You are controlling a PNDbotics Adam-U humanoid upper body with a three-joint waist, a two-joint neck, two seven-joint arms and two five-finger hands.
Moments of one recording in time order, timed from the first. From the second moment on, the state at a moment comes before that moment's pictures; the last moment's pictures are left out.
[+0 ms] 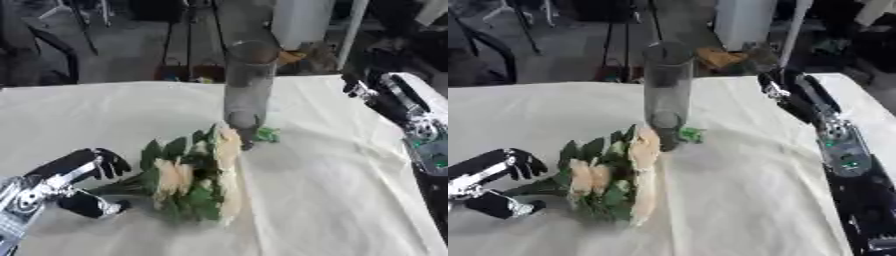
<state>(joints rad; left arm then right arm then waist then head) -0.29 0.57 -0.30 -1.59 -0.60 0.04 -0.47 -0.64 -0.32 -0.13 -1.07 0.32 -0.37 0.26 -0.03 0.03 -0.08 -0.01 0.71</state>
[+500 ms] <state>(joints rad) -0.32 0.55 -0.30 -1.54 -0.65 0.04 -0.45 -0.64 -0.32 -0.13 -1.07 0.32 -0.37 0.26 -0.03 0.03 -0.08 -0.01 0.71</state>
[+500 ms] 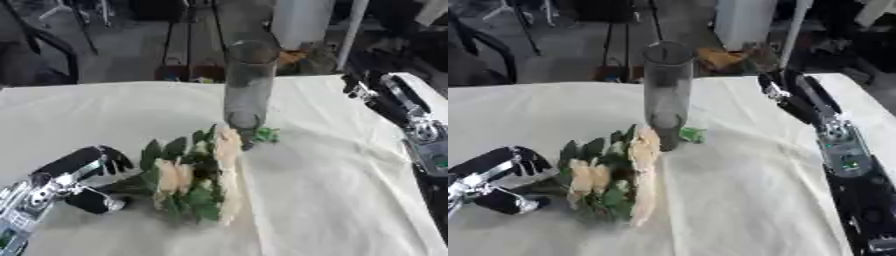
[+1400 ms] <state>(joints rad) -0.33 0.53 -0.32 -1.47 -0.71 0.05 -0.45 -0.64 -0.32 -0.13 -1.07 0.32 -0.37 0.27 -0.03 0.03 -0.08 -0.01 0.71</state>
